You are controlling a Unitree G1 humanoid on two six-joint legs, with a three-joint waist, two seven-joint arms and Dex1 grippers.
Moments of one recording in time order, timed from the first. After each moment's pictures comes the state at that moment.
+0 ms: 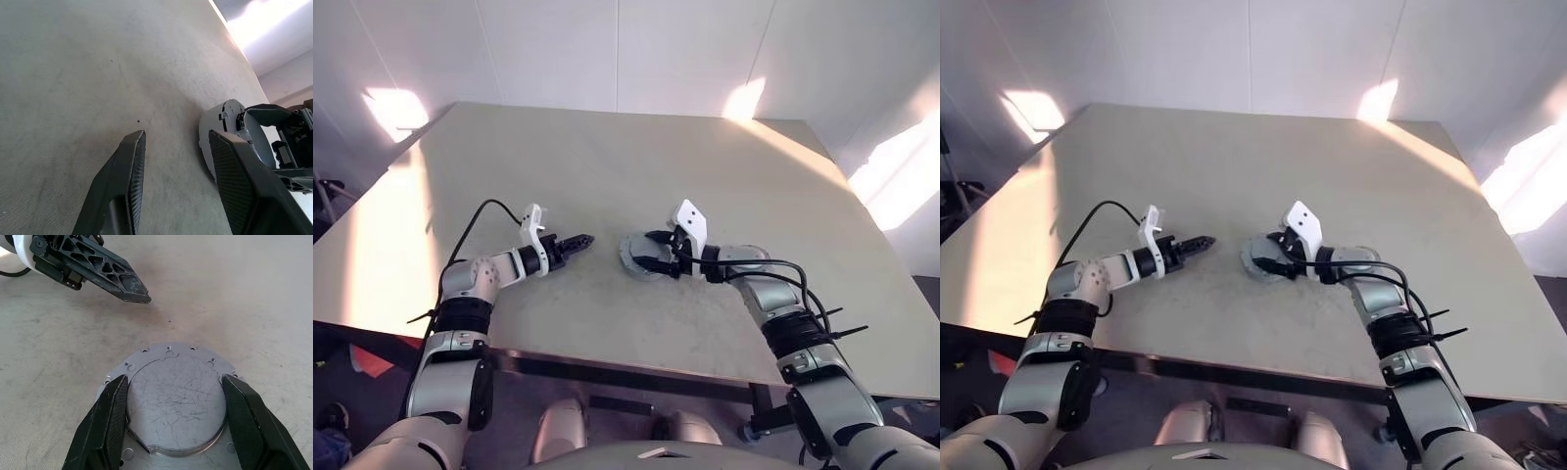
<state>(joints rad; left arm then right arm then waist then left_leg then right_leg) -0.58 0.30 0.19 0.50 -0.54 0.87 -0.73 -0.50 -0.35 0.20 0.38 0.14 0.16 0.94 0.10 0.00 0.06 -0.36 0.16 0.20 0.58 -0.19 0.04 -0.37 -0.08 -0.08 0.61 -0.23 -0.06</state>
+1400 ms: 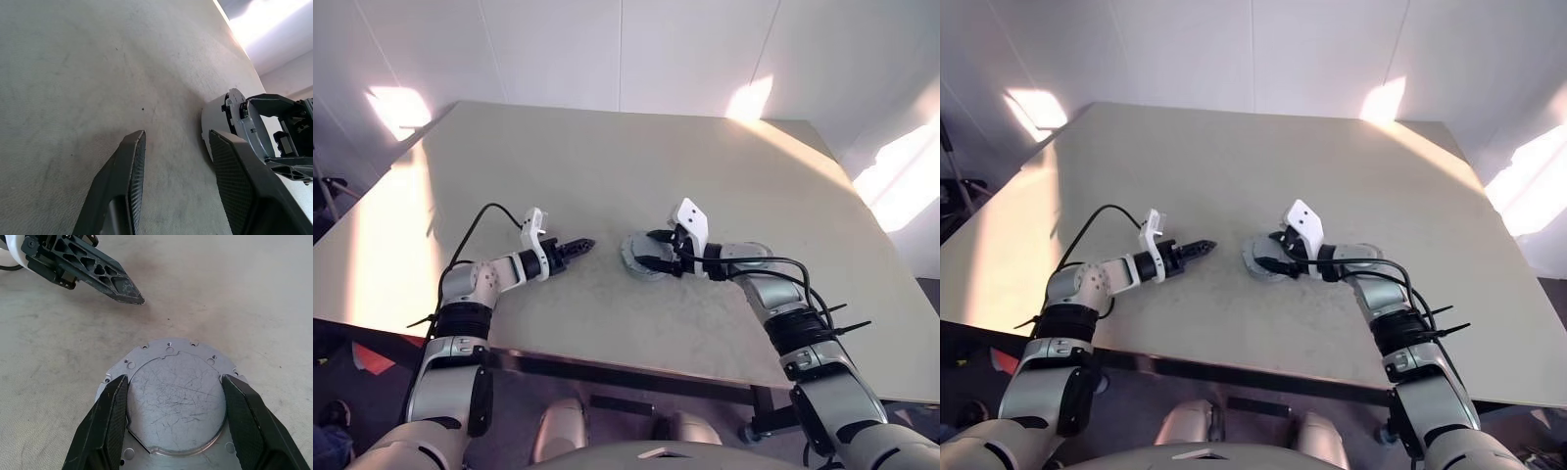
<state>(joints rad) -0.55 0.29 0.19 0.46 -0.55 0.89 -0.73 -0.51 -0.38 0.21 0.36 0.14 0.18 0.95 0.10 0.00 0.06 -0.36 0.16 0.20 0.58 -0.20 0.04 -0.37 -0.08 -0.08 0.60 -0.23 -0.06</state>
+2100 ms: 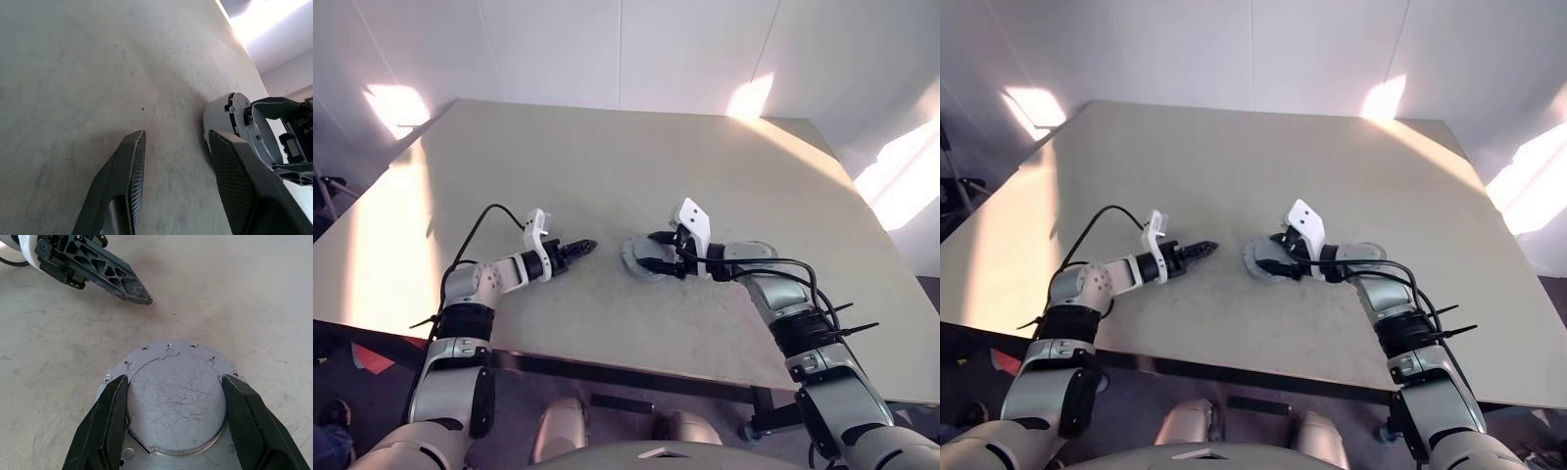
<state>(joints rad) -0.54 0.28 0.19 0.46 -0.55 0.89 -0.72 -0.50 -0.40 0.21 0.30 0.14 0.24 0.96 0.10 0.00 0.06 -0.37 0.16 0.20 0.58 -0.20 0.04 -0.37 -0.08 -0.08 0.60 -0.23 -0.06</state>
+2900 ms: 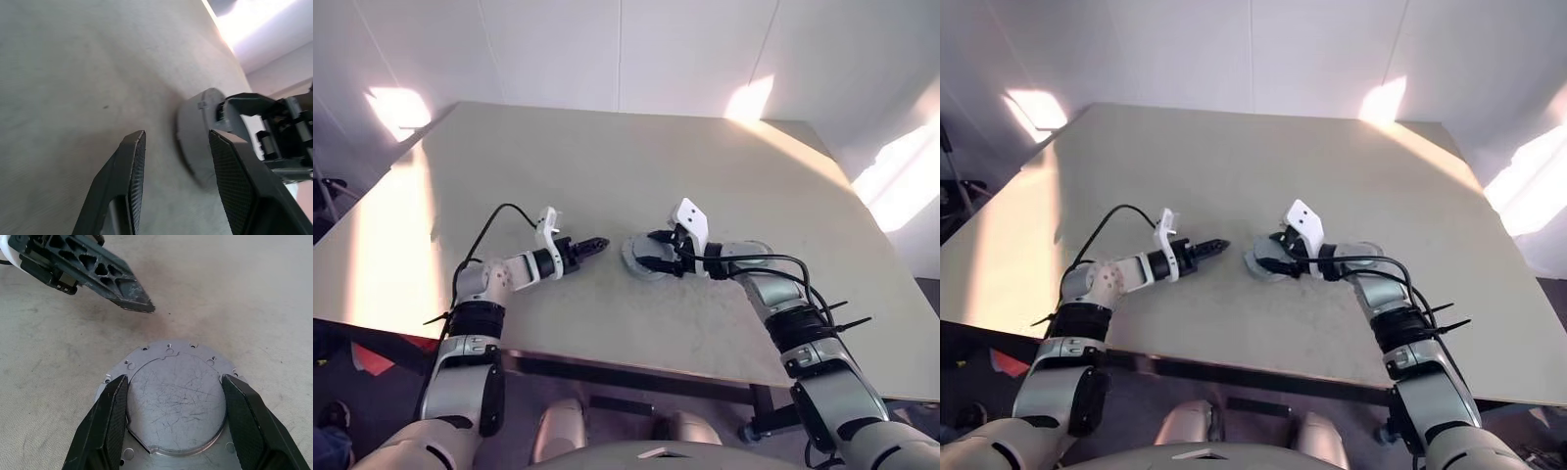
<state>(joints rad) -0.60 0.18 0.20 0.46 -0.58 0.95 -0.70 -0.53 -0.38 0.22 0.40 0.13 0.18 0.95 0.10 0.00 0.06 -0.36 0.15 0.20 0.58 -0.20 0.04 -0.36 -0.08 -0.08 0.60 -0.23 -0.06</state>
